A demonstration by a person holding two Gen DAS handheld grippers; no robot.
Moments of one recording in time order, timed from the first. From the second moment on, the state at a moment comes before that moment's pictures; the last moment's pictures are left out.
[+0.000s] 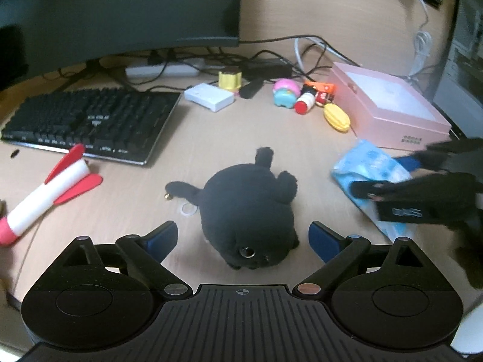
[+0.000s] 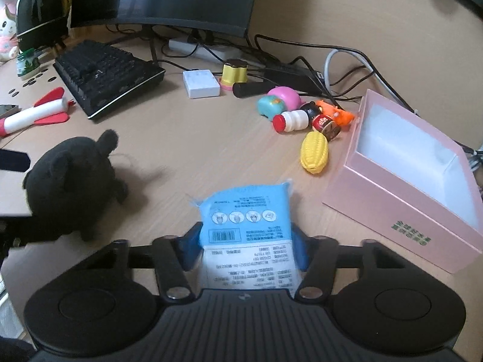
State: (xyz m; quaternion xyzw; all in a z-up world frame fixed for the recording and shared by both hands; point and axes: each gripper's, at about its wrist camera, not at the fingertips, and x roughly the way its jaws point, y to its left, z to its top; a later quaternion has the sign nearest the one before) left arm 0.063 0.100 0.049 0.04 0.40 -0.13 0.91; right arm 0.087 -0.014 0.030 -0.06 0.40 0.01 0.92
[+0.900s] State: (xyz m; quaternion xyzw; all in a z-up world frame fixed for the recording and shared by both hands) left arm 0.101 -0.040 0.164 0.05 0.24 -0.36 0.90; right arm -0.099 -0.140 0.164 0.01 0.27 -0.19 0.94
